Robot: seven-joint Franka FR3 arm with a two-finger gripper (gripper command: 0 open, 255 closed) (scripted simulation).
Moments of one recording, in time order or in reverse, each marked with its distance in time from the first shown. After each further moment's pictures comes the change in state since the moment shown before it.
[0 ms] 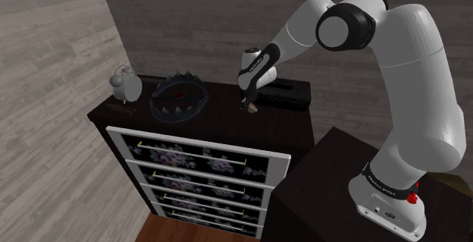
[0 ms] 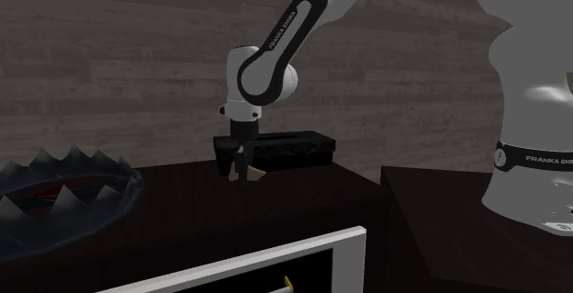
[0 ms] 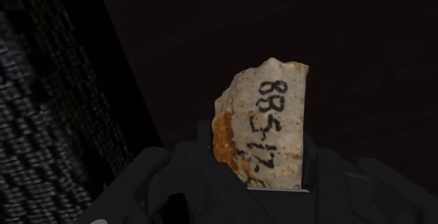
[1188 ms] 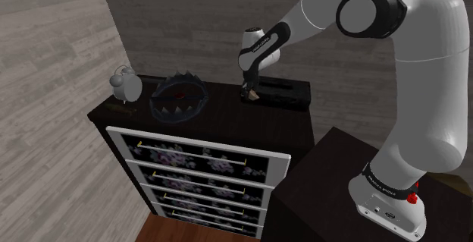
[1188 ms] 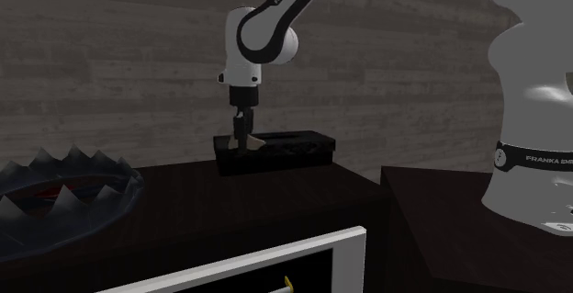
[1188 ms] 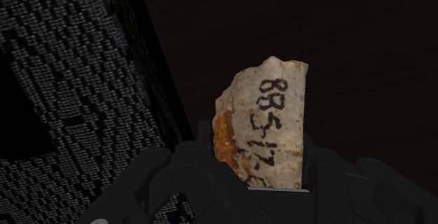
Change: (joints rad) arm 0.019 -0.169 -0.027 -0.014 -0.031 -0.158 0.016
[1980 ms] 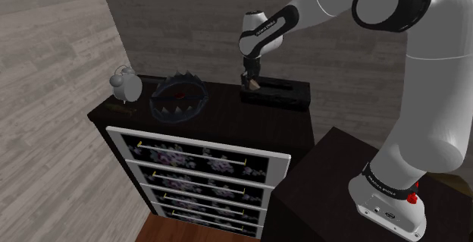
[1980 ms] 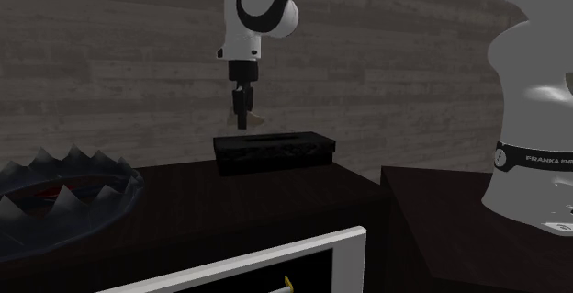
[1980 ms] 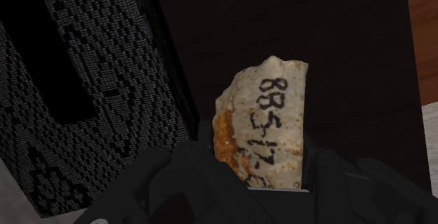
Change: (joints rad) arm 0.010 -0.102 -0.012 0.024 -0.022 -0.126 0.011
